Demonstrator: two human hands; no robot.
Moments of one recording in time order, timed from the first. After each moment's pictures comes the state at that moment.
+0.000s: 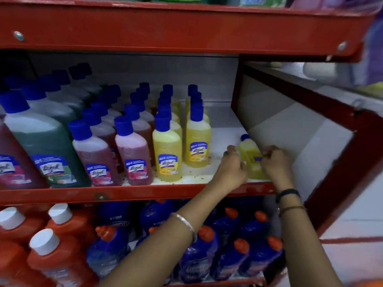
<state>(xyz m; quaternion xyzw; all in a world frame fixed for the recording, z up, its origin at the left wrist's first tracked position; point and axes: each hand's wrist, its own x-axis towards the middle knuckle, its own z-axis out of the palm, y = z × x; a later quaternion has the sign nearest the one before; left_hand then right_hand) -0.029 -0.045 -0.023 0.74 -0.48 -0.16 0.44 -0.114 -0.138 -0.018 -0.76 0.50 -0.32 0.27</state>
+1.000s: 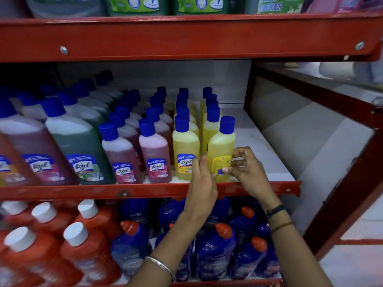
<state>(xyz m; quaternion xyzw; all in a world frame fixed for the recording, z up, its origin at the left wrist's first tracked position) 0.003 0.058 -0.054 0.74 -0.46 0.10 0.48 -0.072 -0.060 -0.035 -0.78 0.20 -0.35 0.48</state>
